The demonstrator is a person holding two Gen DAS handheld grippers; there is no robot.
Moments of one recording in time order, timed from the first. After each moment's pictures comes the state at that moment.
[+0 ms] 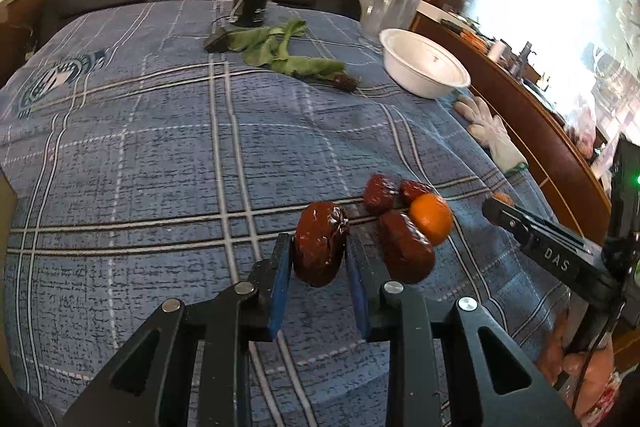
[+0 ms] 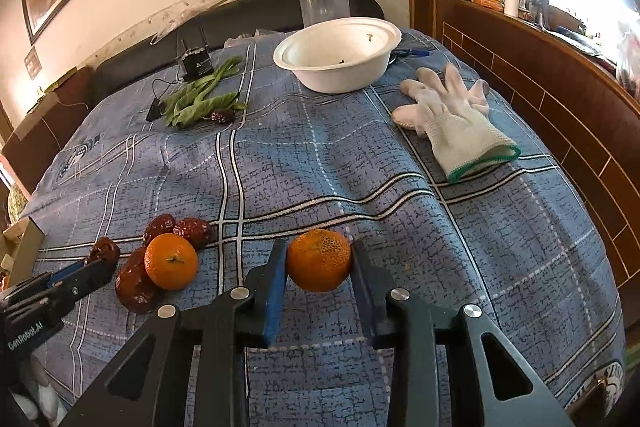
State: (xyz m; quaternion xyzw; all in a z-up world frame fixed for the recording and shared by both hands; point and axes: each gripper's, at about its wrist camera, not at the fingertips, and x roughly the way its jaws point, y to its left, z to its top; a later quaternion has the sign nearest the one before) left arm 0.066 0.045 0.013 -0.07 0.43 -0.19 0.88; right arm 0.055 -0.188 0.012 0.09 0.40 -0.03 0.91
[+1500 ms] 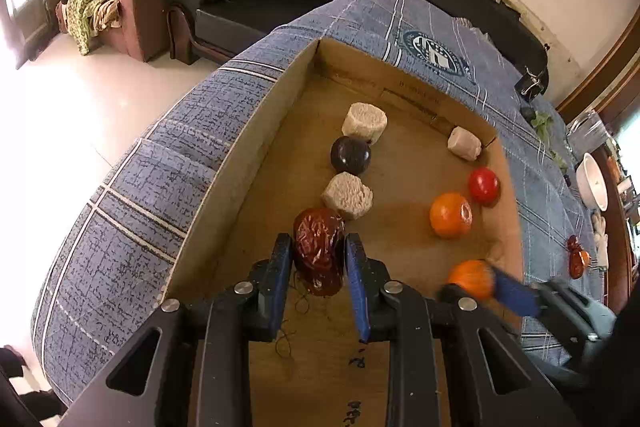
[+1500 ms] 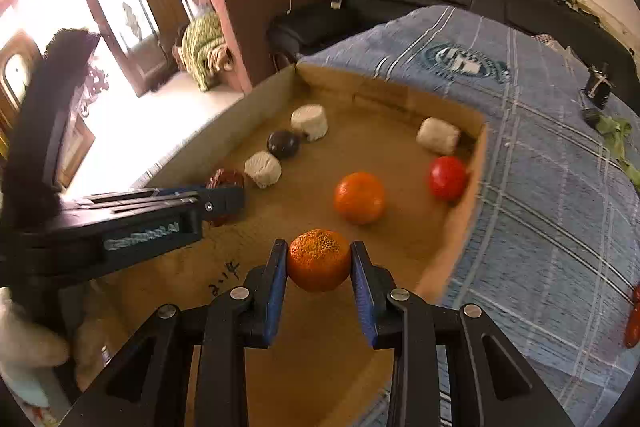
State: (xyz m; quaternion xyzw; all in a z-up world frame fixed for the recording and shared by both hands) left arm -0.048 0.379 0.035 -0.20 0.48 0.09 0.85; right arm -0.009 0.227 0.034 -0.09 0.45 0.35 0.82
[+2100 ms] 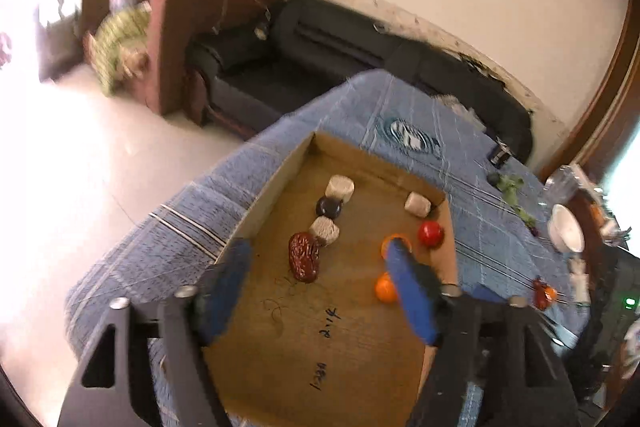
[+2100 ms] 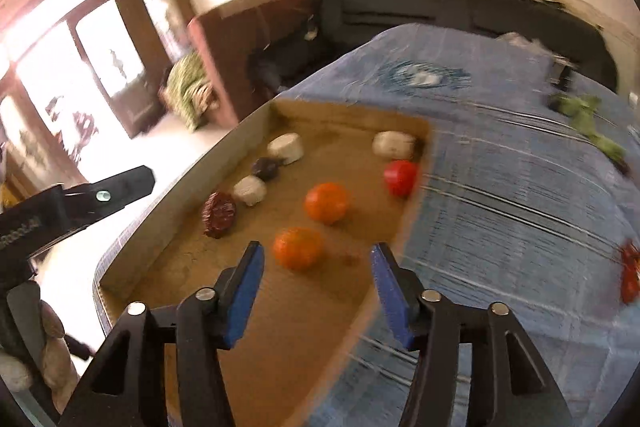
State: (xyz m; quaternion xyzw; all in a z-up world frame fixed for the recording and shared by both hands) left arm -0.126 0.345 0.113 -0.19 0.33 0.15 0.91; right arm -0.026 0.173 0.060 -0.01 0.40 0.31 0.86
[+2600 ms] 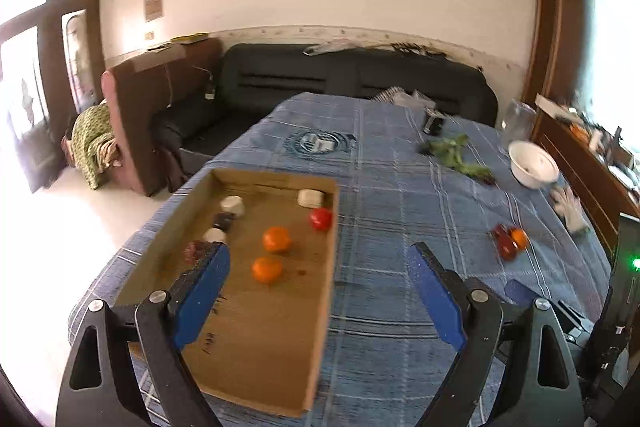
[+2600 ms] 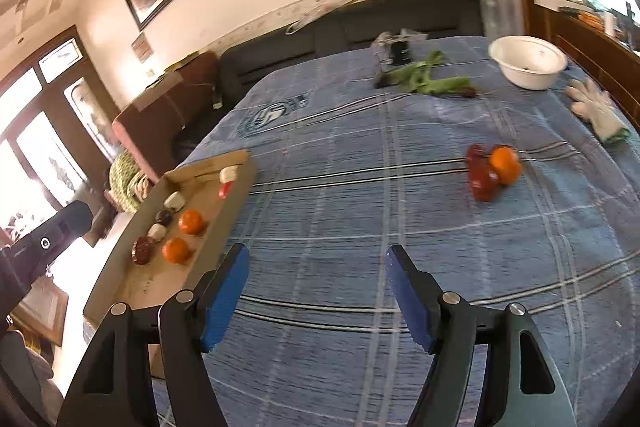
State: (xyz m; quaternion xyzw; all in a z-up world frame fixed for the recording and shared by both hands) left arm -0.129 0.188 0.139 -0.04 0.30 0.09 0.95; right arm -0.060 0.007 0.062 0.12 0.37 0.17 0.91
